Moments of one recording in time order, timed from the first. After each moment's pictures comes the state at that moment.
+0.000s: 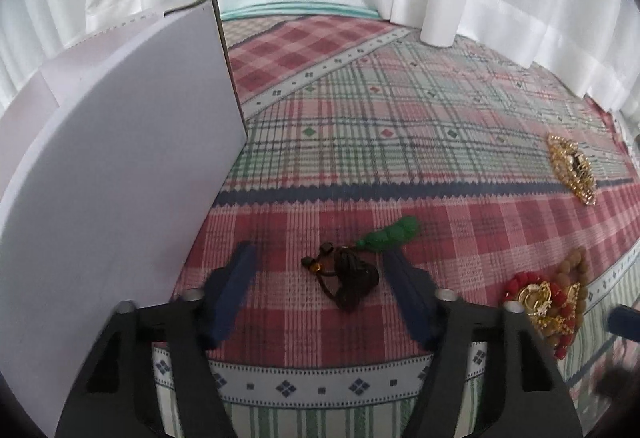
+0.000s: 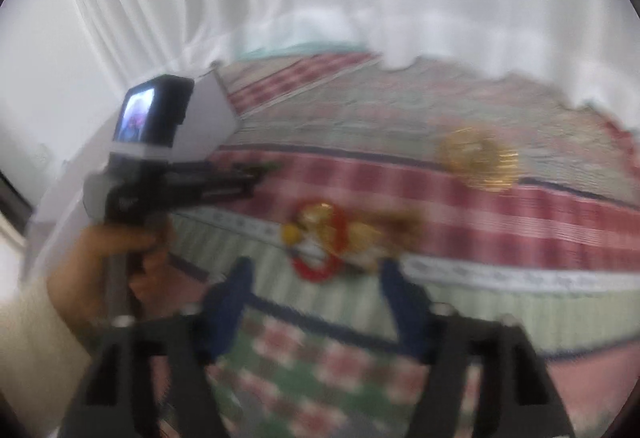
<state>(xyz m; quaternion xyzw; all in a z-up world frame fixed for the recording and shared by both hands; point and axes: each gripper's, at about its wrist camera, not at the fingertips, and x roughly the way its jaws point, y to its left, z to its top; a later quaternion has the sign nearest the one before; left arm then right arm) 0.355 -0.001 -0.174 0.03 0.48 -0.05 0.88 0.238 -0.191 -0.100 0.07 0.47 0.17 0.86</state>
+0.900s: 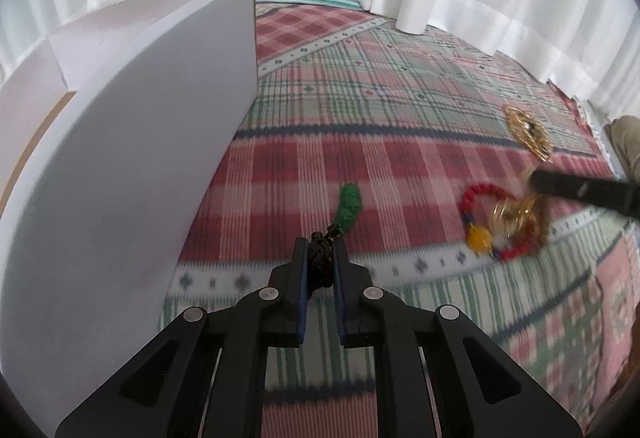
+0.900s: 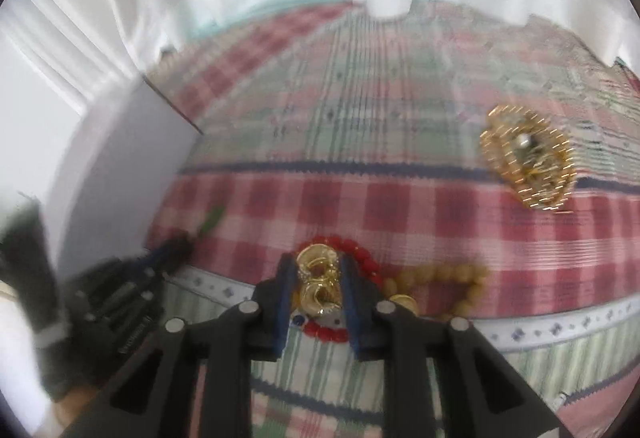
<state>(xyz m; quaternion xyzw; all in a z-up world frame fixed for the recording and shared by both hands) 0.295 0.033 -0.163 0.00 0.50 -0.11 0.86 0.320 -0.168 -0.118 0.12 0.55 0.11 0.82</state>
